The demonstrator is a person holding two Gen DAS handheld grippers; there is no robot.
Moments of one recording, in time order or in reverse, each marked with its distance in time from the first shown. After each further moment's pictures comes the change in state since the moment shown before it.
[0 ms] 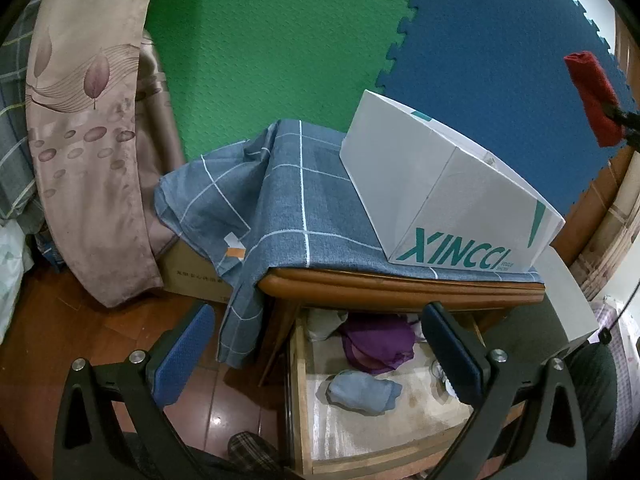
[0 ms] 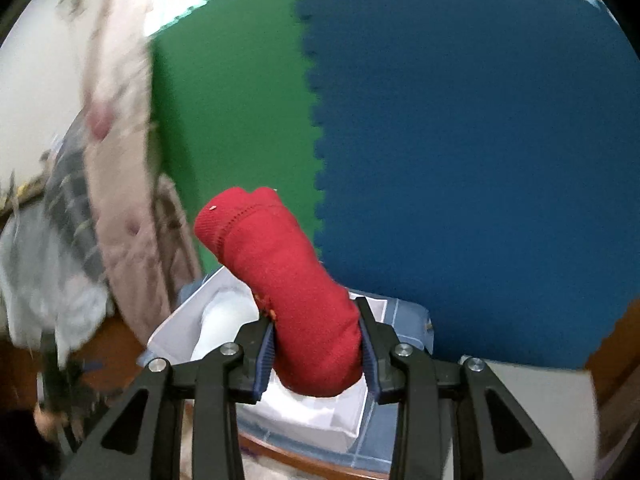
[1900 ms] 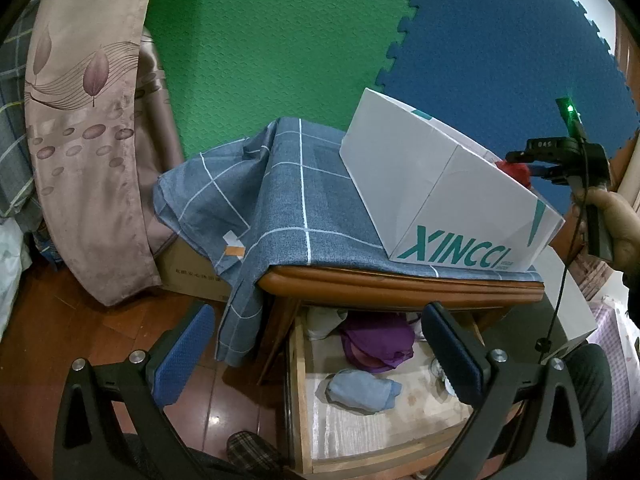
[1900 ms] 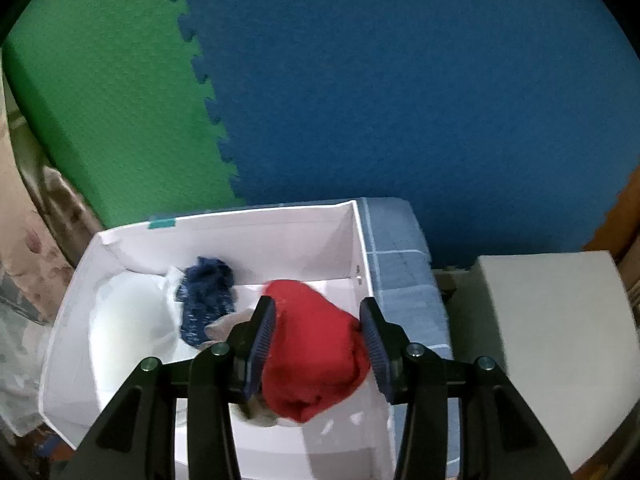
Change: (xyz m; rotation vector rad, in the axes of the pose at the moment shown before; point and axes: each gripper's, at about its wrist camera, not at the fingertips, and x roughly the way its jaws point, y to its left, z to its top) left arm 0.004 -0.002 -0.004 -0.001 0.003 -0.006; right arm 0.185 -0.034 -0.049 0.274 0.310 -0.189
